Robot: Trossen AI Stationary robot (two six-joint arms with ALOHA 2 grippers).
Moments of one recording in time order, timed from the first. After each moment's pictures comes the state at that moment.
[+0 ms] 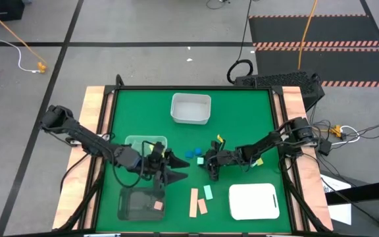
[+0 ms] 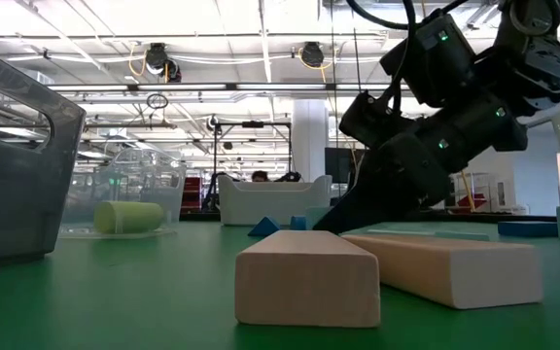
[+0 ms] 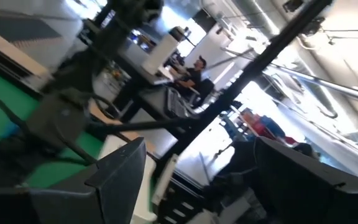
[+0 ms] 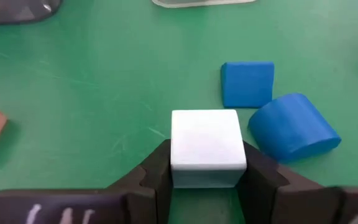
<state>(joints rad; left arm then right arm) -0.44 1.43 0.87 0.66 -0.32 -0.70 0.20 1.86 0.59 0.69 0.18 0.23</state>
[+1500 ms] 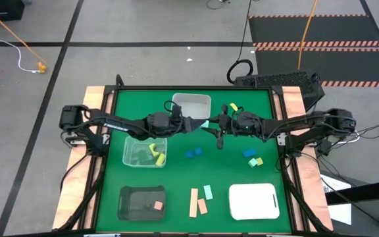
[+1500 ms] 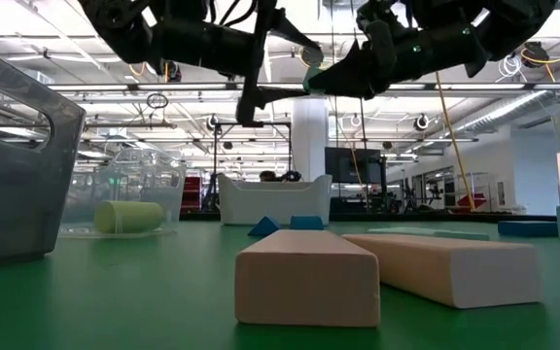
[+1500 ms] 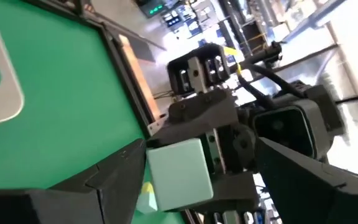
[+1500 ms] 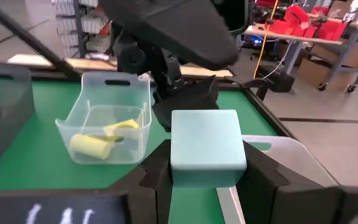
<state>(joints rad) 0.07 1.65 0.87 0.73 -0.17 -1.12 -0.11 1.32 0.59 0.54 0.07 -0.11</state>
